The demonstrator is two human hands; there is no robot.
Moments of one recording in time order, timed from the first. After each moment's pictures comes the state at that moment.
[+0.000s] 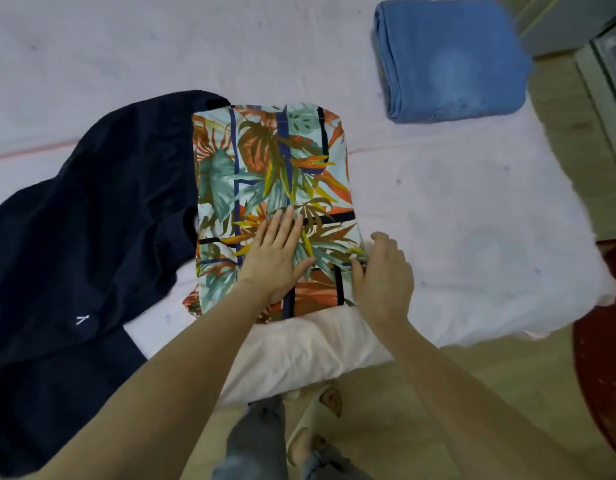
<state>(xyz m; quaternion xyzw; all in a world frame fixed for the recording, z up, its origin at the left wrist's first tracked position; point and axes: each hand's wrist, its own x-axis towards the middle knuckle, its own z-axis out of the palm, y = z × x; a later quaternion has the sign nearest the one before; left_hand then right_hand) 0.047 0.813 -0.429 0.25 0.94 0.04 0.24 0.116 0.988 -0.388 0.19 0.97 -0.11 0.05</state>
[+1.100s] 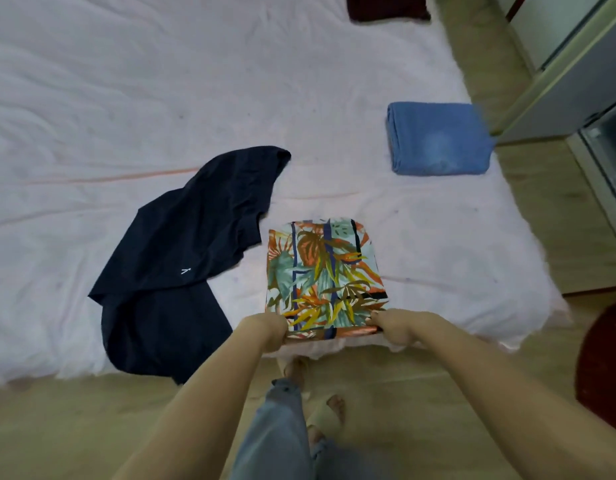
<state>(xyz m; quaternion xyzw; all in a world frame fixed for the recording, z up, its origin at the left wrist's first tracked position) 0.190 0.752 -0.283 0.19 0.83 -0.06 0.53 0.196 1.009 -0.286 -0.13 0.83 -0.02 0.54</state>
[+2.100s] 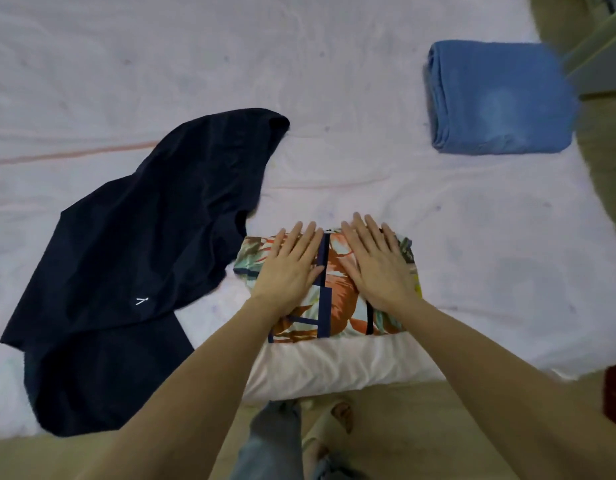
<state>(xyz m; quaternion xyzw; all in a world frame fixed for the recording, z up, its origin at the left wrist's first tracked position) 0.057 0.771 -0.401 0.24 0.96 0.07 0.16 0.068 0.967 -0.402 -0.12 0.98 -0.06 0.13</state>
